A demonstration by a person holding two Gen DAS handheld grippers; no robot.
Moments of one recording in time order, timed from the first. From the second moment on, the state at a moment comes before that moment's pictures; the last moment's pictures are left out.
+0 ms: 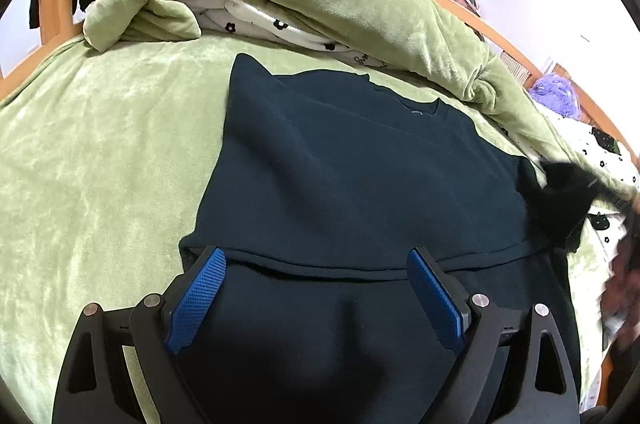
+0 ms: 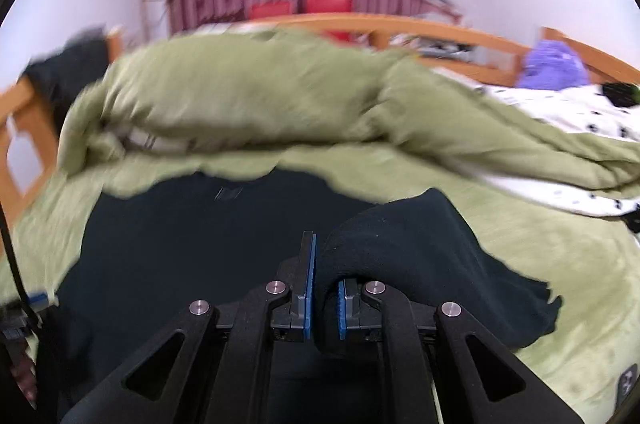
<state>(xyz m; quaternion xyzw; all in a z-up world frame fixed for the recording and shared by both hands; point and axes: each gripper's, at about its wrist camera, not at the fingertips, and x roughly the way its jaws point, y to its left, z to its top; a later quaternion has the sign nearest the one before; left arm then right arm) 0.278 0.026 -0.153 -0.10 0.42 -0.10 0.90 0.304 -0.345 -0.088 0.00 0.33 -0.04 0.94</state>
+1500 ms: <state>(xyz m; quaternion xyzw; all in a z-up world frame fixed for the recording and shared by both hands) 0.287 0.020 -0.170 -0.09 0.44 -0.10 0.89 0.216 -0.520 -0.135 0.12 0.41 -0.16 0.89</state>
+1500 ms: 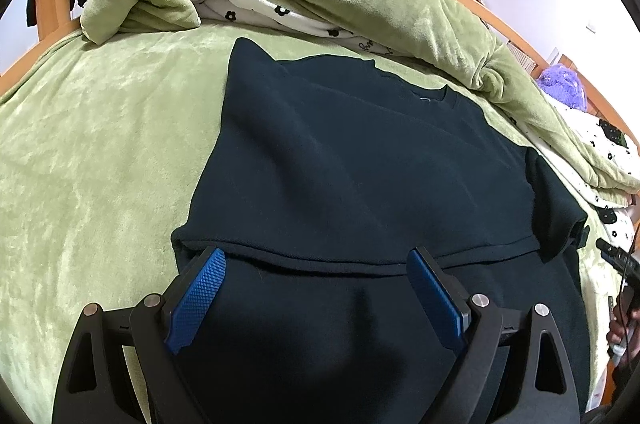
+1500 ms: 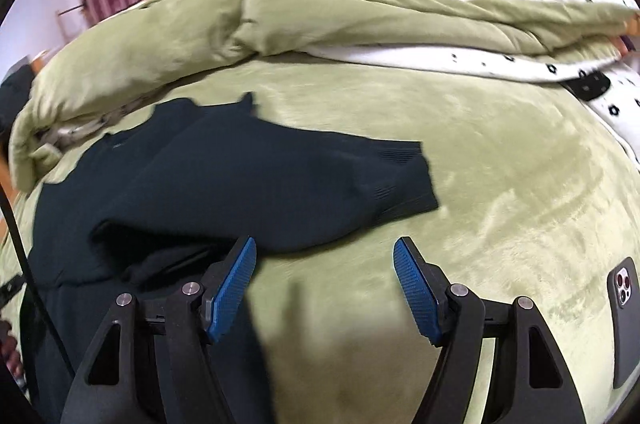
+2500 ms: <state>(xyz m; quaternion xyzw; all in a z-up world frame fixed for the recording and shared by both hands) 0.274 0.043 -0.125 -0.11 0.38 -0.09 0.91 0.266 -0.482 -0.022 0.11 0.27 -0.13 0.95</state>
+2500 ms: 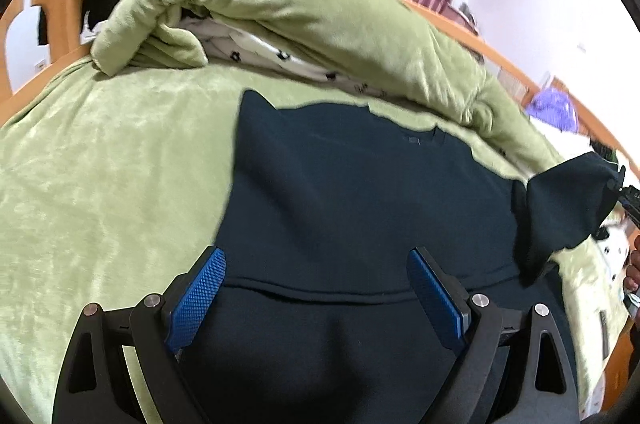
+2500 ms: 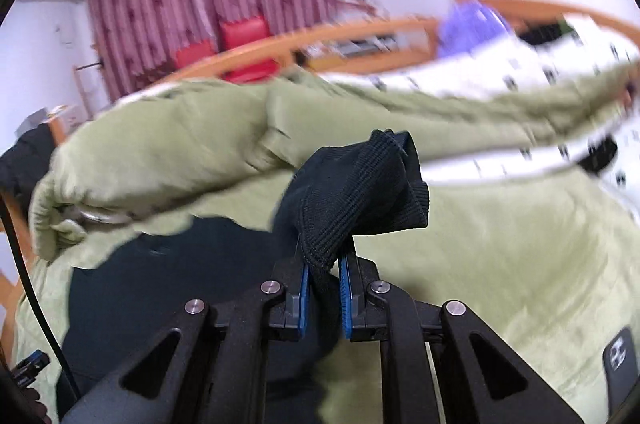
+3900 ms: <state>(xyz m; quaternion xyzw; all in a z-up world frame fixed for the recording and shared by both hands) 0.278 0.095 -0.134 -0.17 0.42 -0.10 0.89 0.293 -0.219 -0.133 0.04 0.43 0.13 0.89</state>
